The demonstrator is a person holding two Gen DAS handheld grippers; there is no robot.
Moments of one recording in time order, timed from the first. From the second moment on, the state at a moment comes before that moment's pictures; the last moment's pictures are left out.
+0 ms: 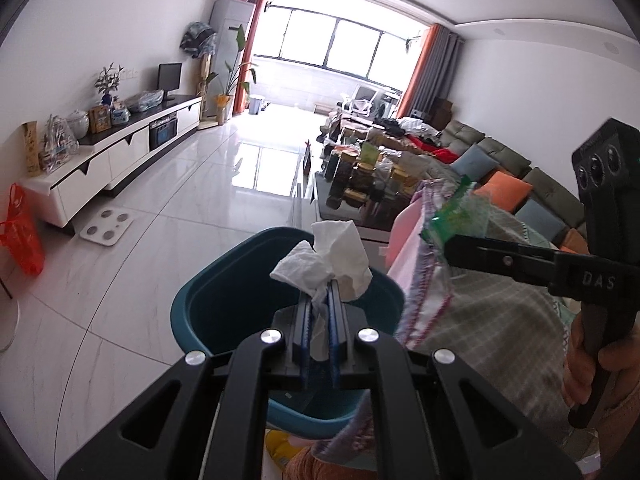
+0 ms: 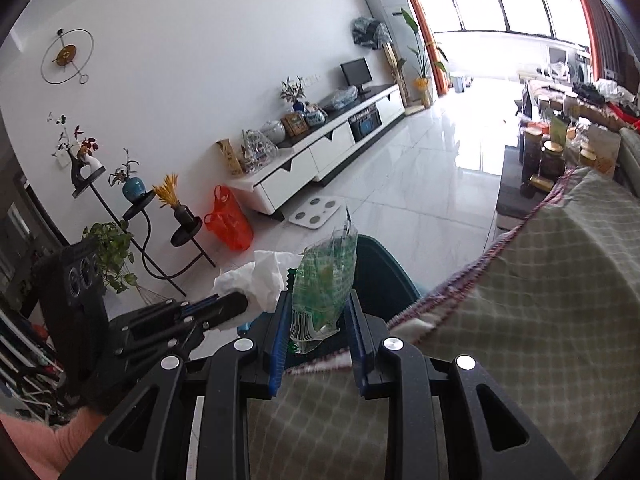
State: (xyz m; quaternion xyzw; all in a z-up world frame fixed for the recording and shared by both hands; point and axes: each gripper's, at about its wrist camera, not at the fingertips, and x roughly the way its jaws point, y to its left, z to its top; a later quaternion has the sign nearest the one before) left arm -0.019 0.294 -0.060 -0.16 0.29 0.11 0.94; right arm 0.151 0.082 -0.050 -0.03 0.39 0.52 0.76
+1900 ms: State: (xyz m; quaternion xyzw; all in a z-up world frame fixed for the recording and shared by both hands) left arm 0.016 0.048 -0.050 -0.08 0.30 -0.24 0.92; right arm 0.080 -0.219 -0.007 0.08 0.30 0.29 0.90
